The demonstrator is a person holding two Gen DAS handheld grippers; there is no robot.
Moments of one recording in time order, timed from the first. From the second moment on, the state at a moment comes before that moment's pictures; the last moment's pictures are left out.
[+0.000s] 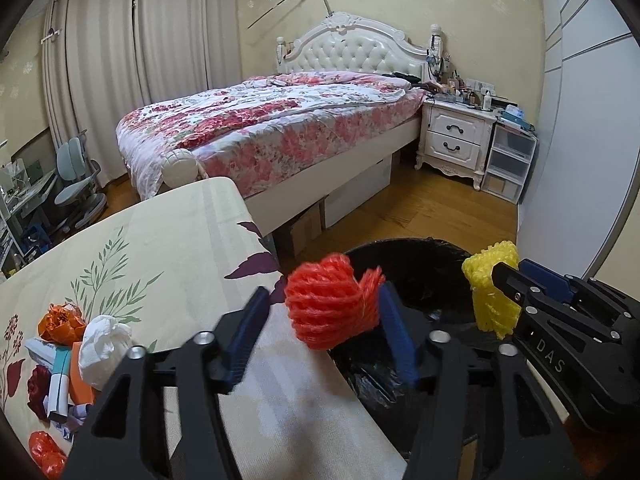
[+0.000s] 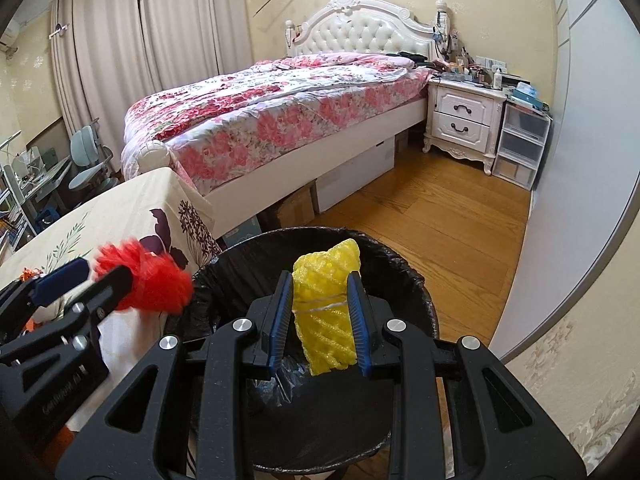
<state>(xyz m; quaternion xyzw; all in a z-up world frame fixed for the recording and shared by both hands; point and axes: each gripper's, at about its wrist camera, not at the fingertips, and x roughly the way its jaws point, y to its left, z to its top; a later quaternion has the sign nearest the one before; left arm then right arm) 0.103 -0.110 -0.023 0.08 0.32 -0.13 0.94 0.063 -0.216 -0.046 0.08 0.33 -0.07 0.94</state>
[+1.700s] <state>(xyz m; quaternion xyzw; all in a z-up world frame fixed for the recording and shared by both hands) -0.008 0.095 -0.021 0.03 0.35 0.06 0.94 -0.014 -0.051 -0.026 0.03 0.34 0.05 0.94</state>
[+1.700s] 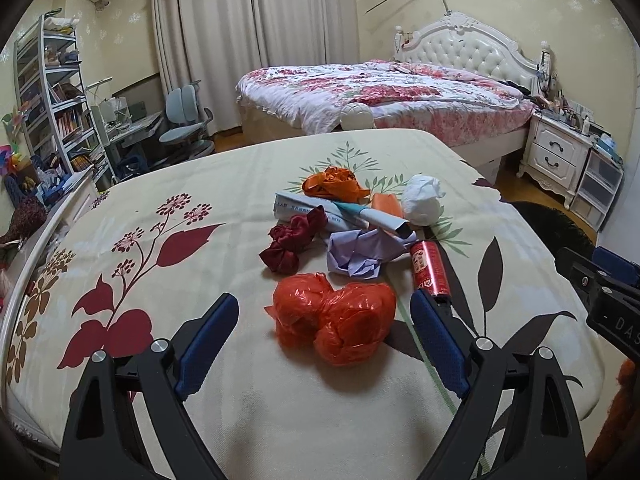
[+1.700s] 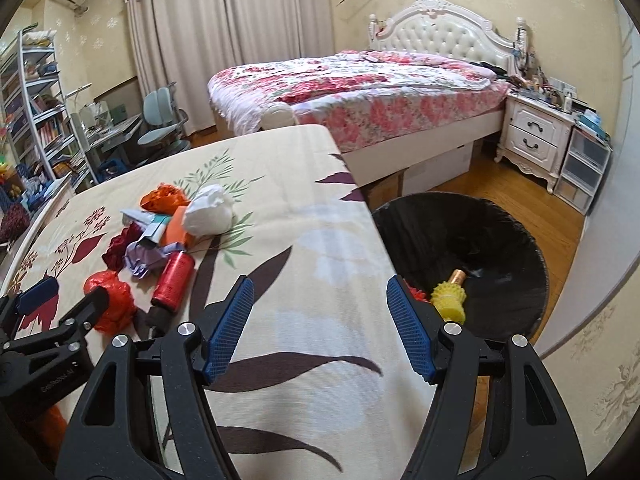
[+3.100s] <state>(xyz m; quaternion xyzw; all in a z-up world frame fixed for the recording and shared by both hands) -0.015 0.170 -0.020 -0.02 0.35 0.07 0.93 0.006 0.055 -0.039 -0.04 0.38 0.14 0.91</state>
